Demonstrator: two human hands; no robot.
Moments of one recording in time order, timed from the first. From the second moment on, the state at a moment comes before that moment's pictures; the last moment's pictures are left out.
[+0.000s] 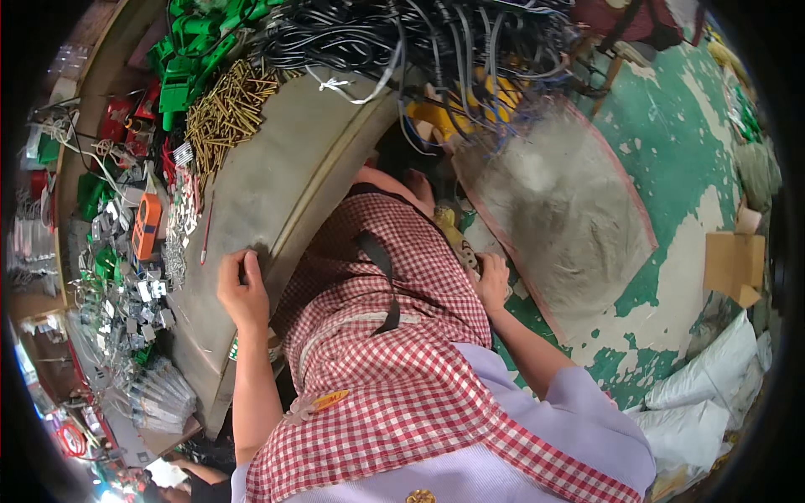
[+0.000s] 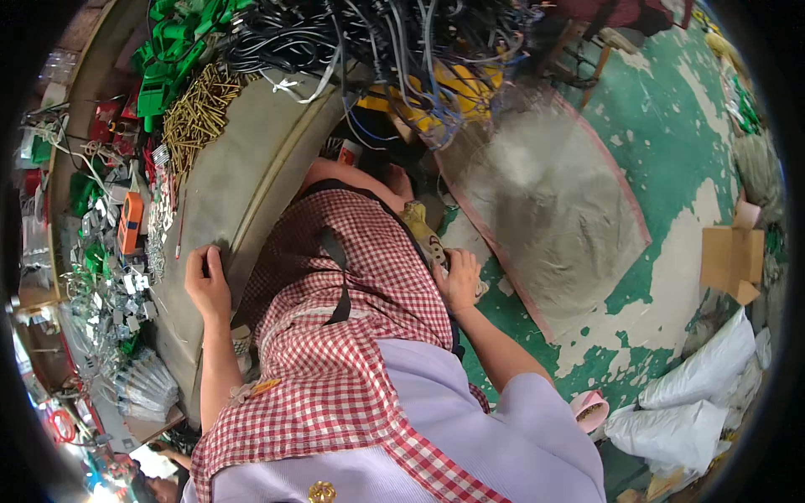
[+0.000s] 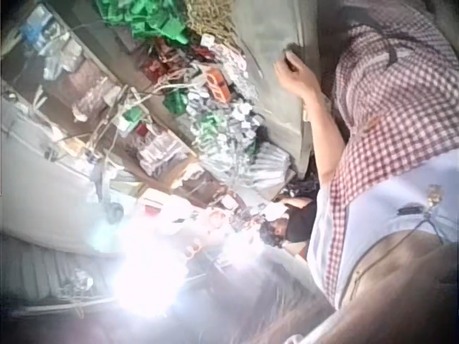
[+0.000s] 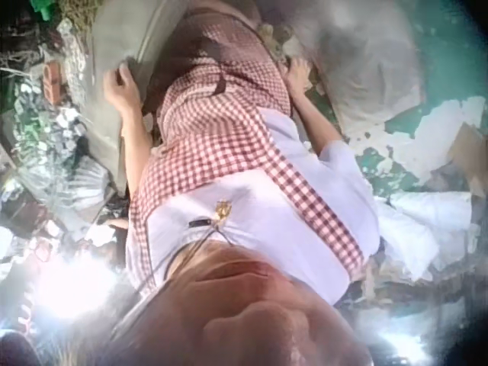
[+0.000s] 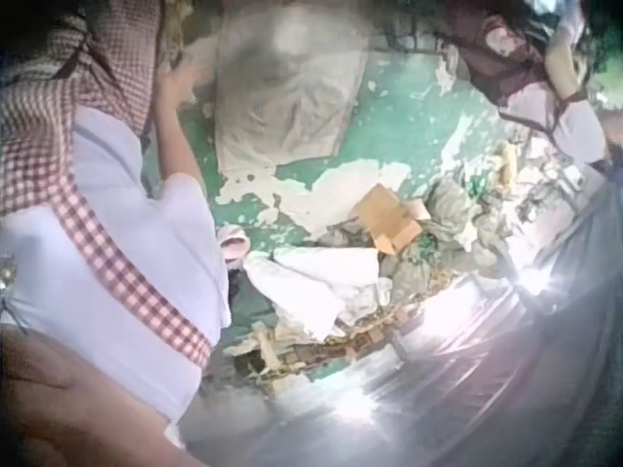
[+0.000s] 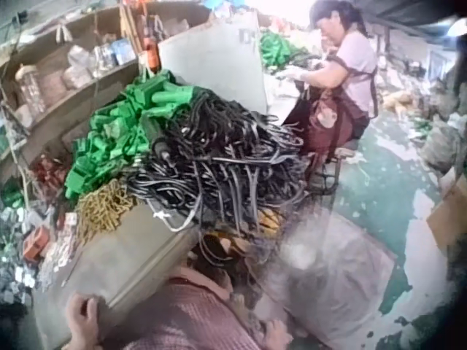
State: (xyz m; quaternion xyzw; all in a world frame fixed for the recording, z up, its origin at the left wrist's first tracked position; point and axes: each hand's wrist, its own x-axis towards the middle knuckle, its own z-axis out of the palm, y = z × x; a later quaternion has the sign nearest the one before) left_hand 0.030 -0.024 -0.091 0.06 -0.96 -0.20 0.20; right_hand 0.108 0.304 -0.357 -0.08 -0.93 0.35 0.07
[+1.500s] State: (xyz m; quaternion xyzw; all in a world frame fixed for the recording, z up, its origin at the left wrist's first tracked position) left_hand 0.248 -0.333 0.074 0.44 -0.69 -0.29 0.49; right_hand -0.114 -0.104 0.068 0.74 -0.66 0.13 0.02
